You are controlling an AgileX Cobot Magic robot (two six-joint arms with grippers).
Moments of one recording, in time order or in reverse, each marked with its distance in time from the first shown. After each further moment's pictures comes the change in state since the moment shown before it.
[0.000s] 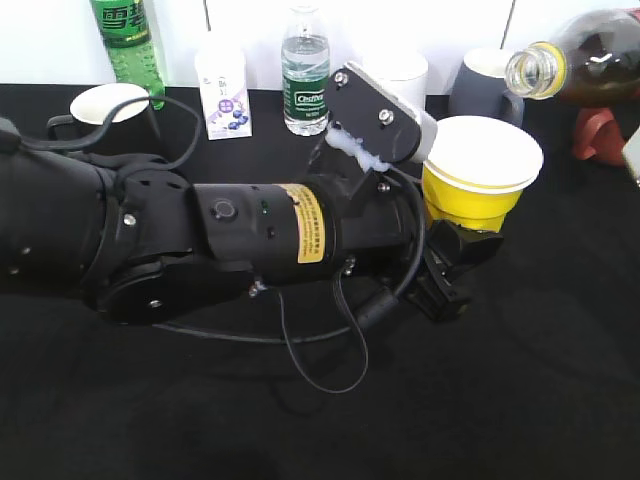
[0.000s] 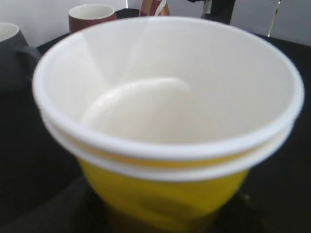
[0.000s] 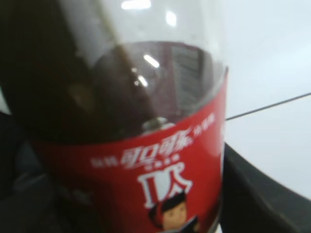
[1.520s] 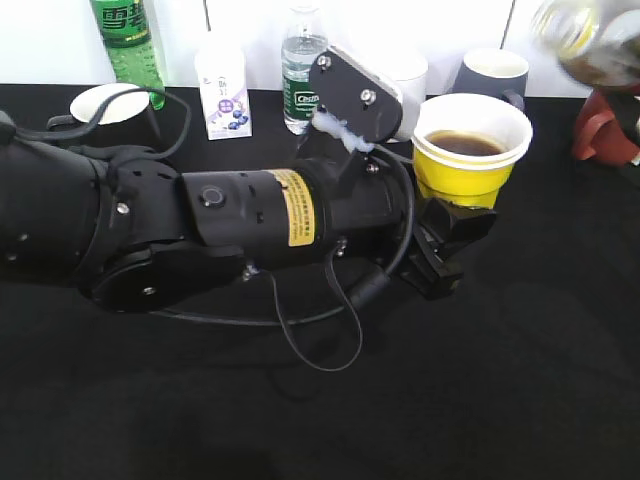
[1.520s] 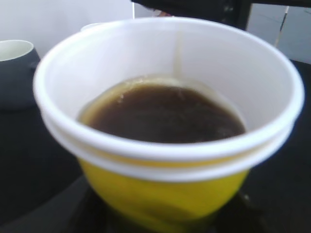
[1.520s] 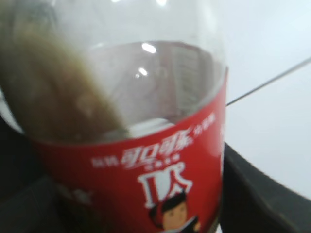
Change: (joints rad) left arm 0.031 0.000 0.000 0.001 -0.060 0.000; right arm 0.000 -0.001 -0.001 0.006 0.026 0.264
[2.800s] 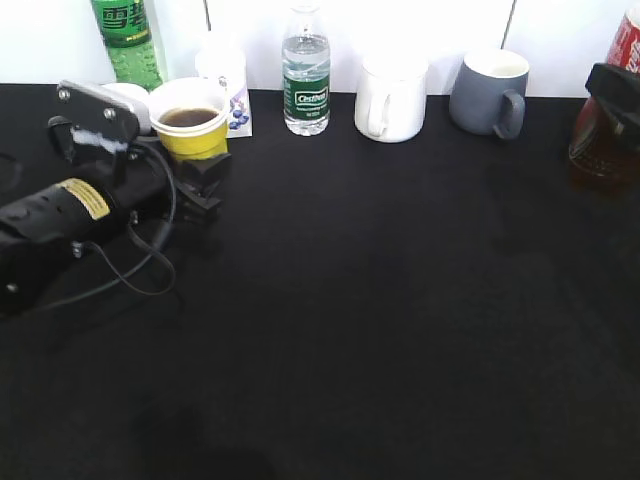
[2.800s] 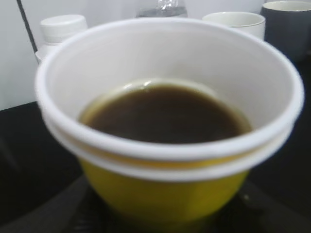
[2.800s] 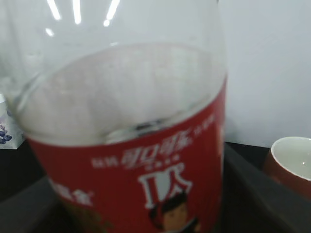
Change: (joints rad) left arm 0.498 0.101 0.278 -0.287 -0.444 0.325; right arm 0.000 0.039 0.009 0.089 0.083 0.965
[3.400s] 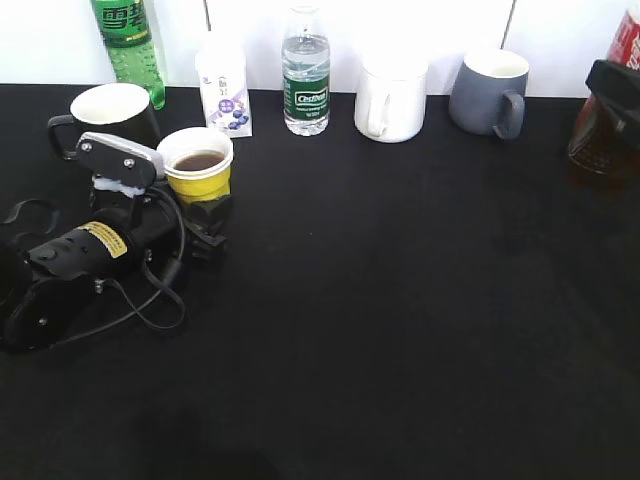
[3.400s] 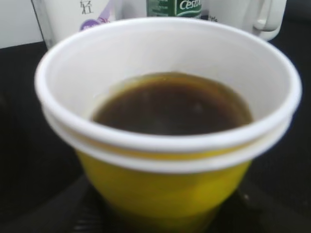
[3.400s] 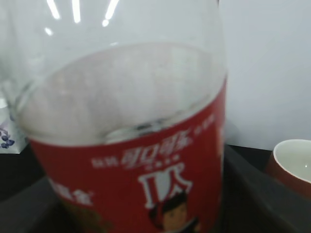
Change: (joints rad) left arm 0.000 0.168 0.000 -0.035 -0.093 -0.017; right arm 0.000 0.000 0.000 0.000 -0.016 0.016
